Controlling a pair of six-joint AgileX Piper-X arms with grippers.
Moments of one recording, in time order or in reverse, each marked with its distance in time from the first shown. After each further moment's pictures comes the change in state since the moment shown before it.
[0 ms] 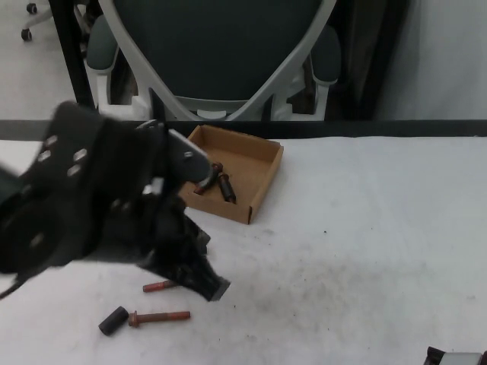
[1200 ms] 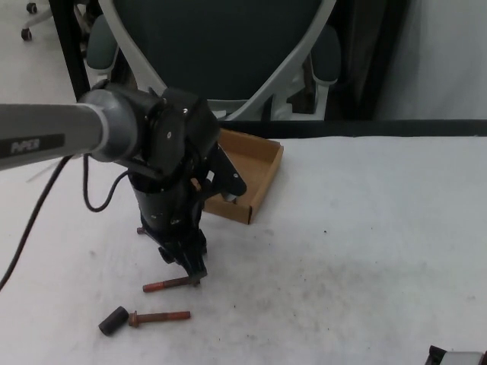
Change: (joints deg) left arm 4.2 30.2 -26.9 23.2 -10.7 22.8; right arm 0.0 0.0 0.0 0.0 1.1 -0.1
